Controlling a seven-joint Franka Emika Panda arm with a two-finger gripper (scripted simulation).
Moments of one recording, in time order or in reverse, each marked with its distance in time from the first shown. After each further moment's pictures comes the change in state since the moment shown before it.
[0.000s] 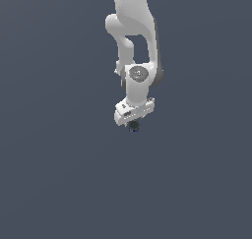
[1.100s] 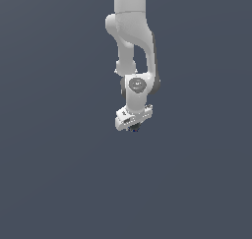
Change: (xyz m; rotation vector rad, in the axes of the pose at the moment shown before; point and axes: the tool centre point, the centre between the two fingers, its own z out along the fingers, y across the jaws) arm -0.002 0.000 0.050 -0.001 0.001 -0.005
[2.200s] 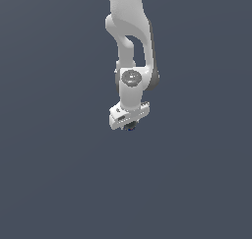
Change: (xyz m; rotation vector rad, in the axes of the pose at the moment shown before) arm 0.007 0.031 -0.045 0.001 -0.001 -0.001
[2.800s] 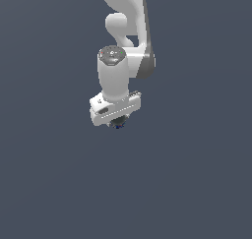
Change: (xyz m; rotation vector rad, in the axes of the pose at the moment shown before) arm 0.017 0.068 -0.102 0.001 0.002 0.000
